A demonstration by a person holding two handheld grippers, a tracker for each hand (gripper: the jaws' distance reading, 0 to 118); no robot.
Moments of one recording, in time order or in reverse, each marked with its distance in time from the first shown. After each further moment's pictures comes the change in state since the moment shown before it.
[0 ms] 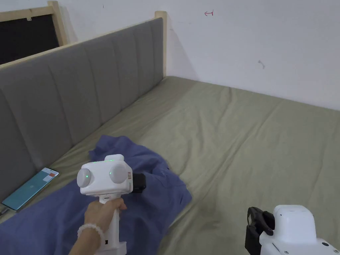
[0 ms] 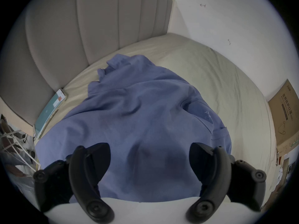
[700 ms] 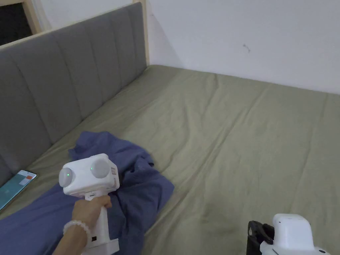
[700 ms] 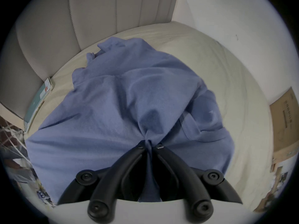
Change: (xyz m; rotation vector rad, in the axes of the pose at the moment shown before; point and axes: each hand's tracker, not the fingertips) left arm 0.001 0.005 -0.020 -0.091 -0.052 0.089; right arm 0.038 -0.029 -0.021 -0.149 -0.051 -0.100
